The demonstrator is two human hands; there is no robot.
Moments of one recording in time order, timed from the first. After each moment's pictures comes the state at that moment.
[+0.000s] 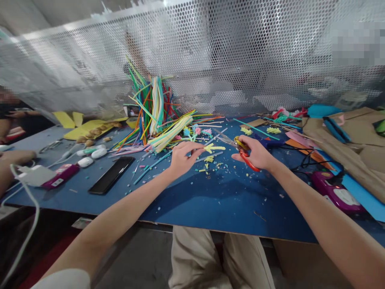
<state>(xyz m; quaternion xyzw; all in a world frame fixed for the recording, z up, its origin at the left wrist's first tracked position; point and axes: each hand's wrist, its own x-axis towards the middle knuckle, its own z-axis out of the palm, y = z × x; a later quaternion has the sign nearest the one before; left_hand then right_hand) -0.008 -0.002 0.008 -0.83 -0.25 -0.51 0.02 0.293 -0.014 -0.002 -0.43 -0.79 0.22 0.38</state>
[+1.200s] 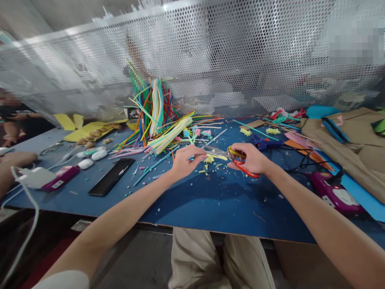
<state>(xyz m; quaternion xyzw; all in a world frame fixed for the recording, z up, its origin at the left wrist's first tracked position) -0.006 -0.006 0.004 -0.85 -0.22 -0.48 -0.04 0.274 -0.031 0.012 -0.40 -0.82 0.23 0.33</state>
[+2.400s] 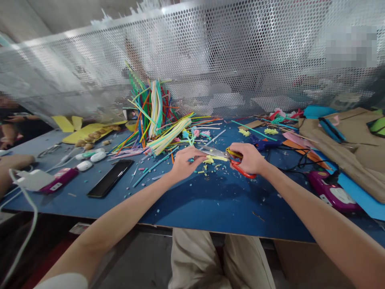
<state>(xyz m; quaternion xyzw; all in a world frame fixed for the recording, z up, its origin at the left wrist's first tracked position) -0.003 -0.009 0.006 -0.85 -0.19 -0.48 -0.04 0.273 -0.024 0.001 -0.39 -0.86 0.08 0.33</state>
